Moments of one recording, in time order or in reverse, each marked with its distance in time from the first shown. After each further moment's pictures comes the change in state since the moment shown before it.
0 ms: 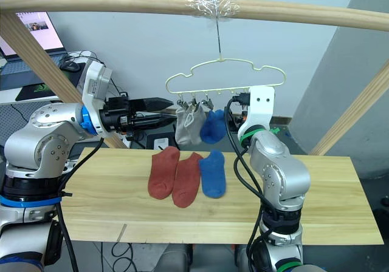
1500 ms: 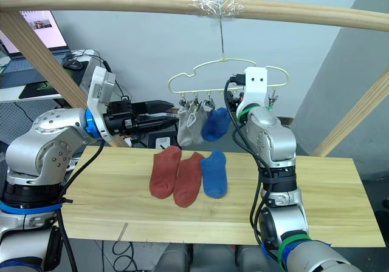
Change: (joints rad) left arm 0.047 -0.006 0.002 -0.073 -0.007 0.031 0.108; right arm -0.246 -0.115 -0.041 0.500 0.001 -0.277 0.043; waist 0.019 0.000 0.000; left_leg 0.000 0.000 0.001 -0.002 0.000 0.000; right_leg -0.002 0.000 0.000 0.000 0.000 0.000
